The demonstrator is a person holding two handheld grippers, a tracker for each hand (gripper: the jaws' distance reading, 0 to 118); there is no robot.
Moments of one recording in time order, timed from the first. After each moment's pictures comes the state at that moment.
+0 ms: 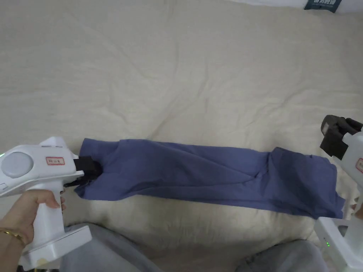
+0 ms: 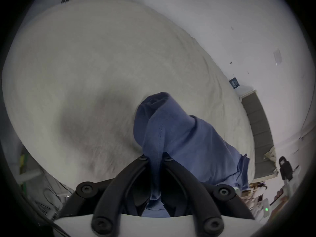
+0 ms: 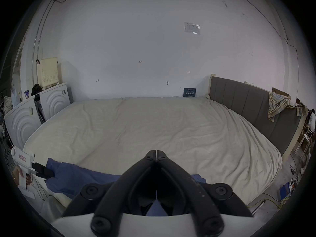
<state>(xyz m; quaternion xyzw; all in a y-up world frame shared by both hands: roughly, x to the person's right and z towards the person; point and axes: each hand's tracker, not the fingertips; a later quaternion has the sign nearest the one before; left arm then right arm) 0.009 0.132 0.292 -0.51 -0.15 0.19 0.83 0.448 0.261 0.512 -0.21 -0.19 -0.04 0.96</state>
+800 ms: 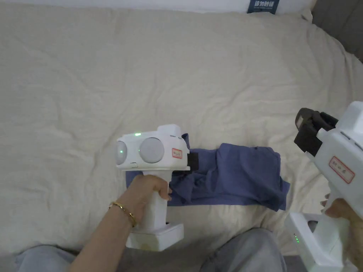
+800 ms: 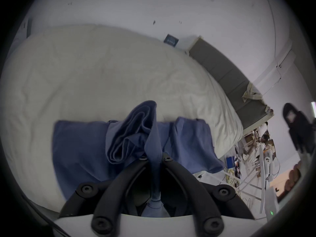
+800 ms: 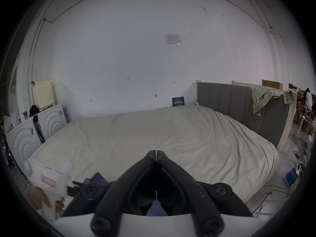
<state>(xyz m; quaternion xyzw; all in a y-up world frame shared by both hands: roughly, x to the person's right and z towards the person) 0.323 0.151 0.369 -0.50 -0.38 0.04 0.78 0.497 0.274 0.582 -0.15 -0.22 -0.08 0.96</state>
